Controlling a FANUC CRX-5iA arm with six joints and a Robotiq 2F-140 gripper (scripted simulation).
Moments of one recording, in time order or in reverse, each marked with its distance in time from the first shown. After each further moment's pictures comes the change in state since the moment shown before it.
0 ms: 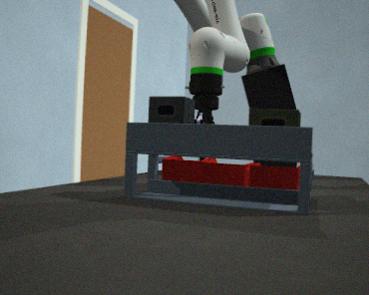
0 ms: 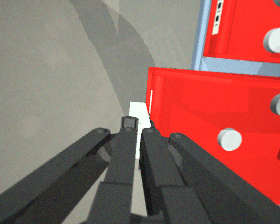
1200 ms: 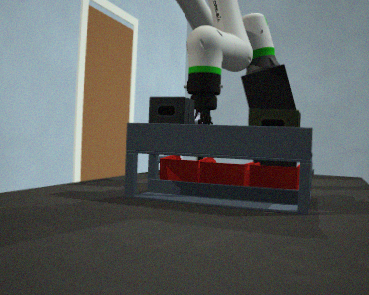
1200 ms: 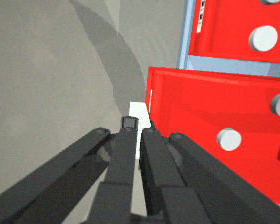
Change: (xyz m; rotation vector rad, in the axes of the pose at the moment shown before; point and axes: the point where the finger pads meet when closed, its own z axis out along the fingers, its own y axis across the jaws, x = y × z) arm 0.000 0.016 0.000 -0.001 0.000 0.000
